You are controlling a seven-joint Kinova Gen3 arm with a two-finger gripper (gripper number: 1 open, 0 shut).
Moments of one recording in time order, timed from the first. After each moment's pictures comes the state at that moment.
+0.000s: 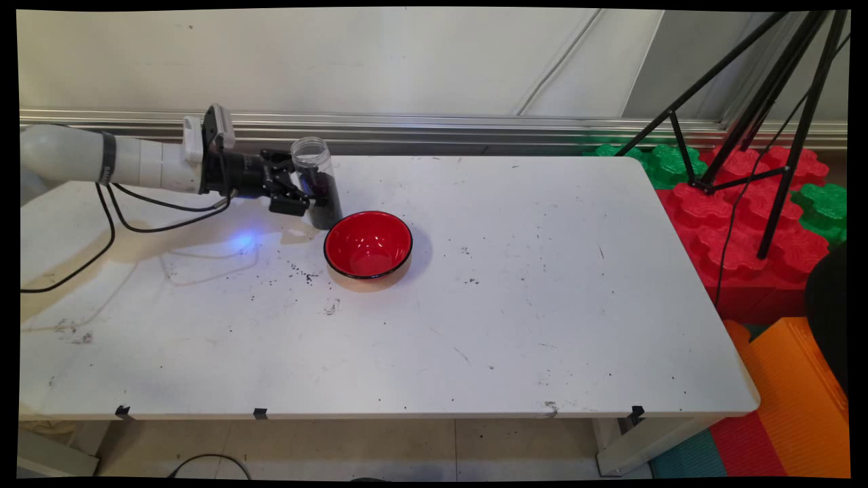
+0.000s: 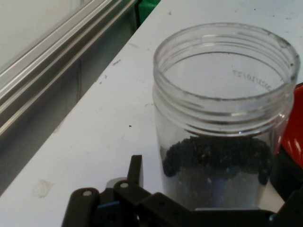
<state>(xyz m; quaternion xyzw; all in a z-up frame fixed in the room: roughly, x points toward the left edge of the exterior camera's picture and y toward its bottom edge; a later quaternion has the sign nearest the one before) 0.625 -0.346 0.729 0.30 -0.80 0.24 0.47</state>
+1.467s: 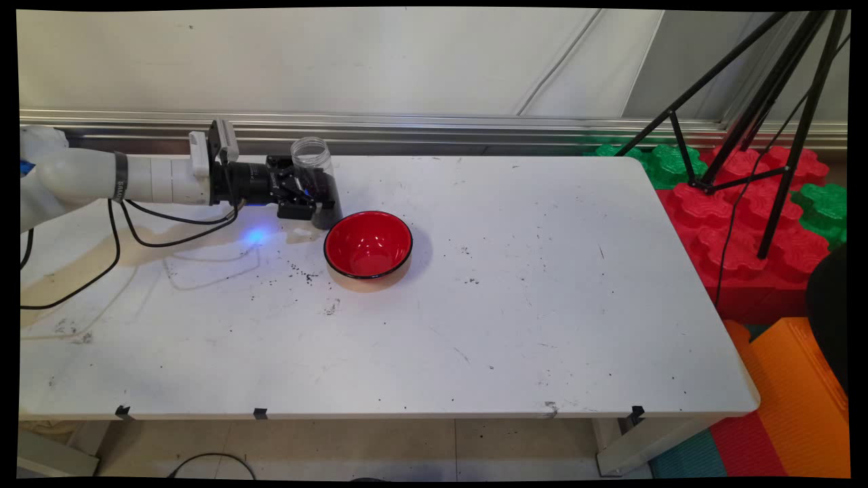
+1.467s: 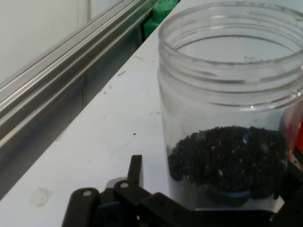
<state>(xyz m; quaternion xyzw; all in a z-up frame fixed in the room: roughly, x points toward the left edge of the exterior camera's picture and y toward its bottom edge) 0.626 -0.348 0.696 0.29 -0.78 0.26 0.50</state>
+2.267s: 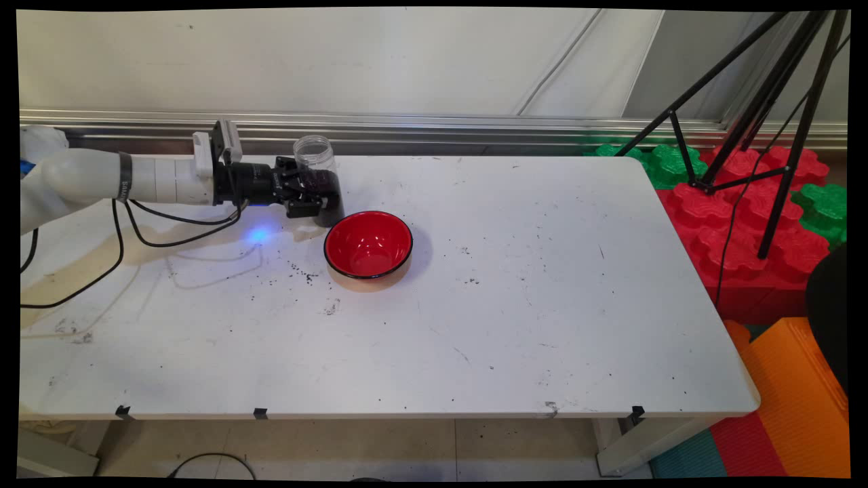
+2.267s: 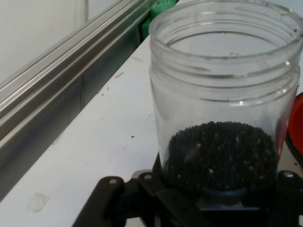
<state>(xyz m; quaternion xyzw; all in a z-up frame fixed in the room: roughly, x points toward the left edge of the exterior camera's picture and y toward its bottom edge) 0.623 -0.352 0.695 0.29 -0.78 0.26 0.50</state>
